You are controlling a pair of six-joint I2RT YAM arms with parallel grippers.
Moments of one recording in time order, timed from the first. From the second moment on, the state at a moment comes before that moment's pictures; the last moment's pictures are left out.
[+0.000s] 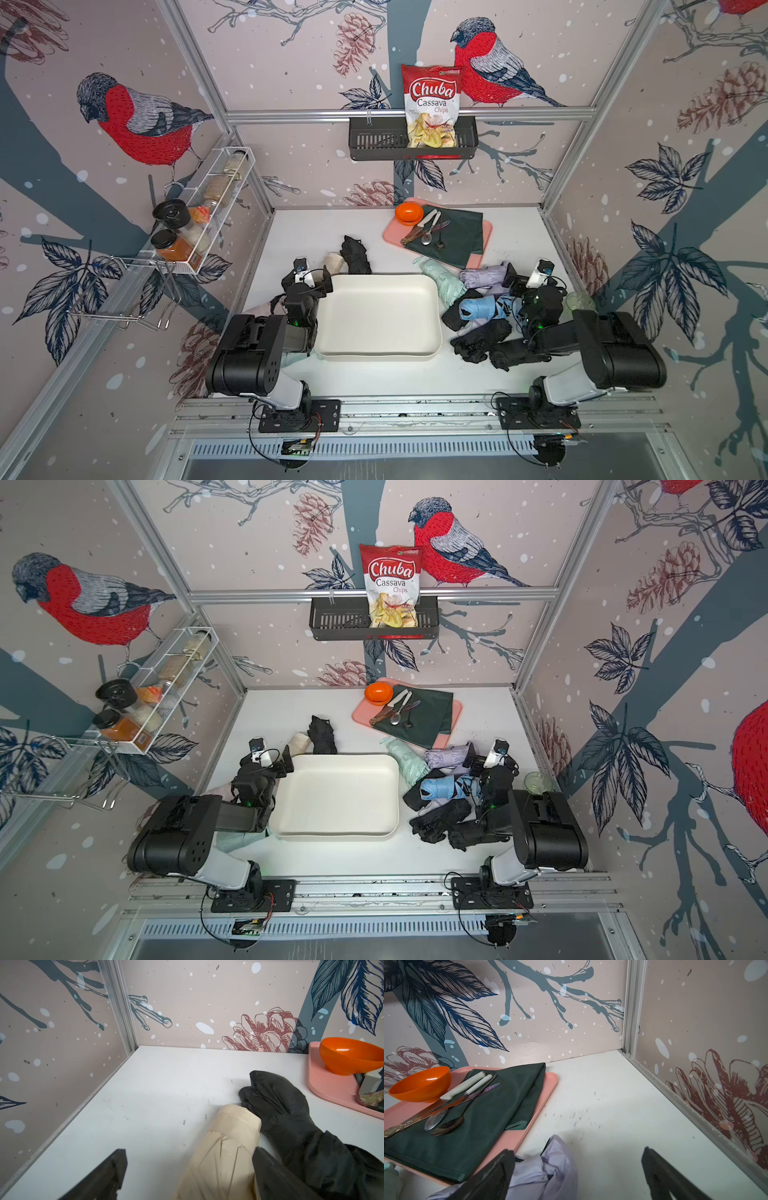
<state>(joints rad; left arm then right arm) -0.03 1.52 0.26 1.08 -0.16 -0.02 0.00 1.53 0.20 1.20 0.08 0.08</state>
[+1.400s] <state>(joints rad) -0.04 1.38 0.33 0.92 -0.15 0.00 0.00 1.21 0.29 0.88 0.15 0.11</state>
